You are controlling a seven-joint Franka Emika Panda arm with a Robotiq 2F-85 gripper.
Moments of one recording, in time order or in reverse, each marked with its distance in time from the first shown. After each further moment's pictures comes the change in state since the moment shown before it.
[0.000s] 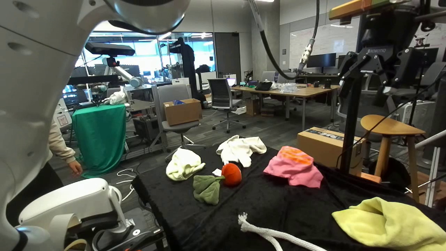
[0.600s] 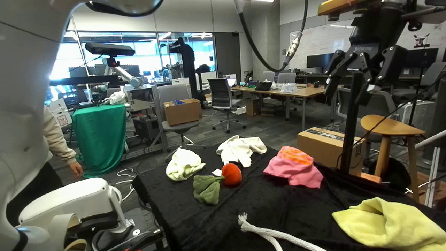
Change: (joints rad) arm 0.005 -0.113 0.007 -0.165 0.003 0.002 0.000
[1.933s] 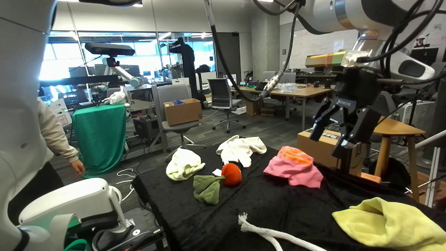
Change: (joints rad) arm 0.033 -0.070 -0.033 -0.372 0.005 0.218 0.098
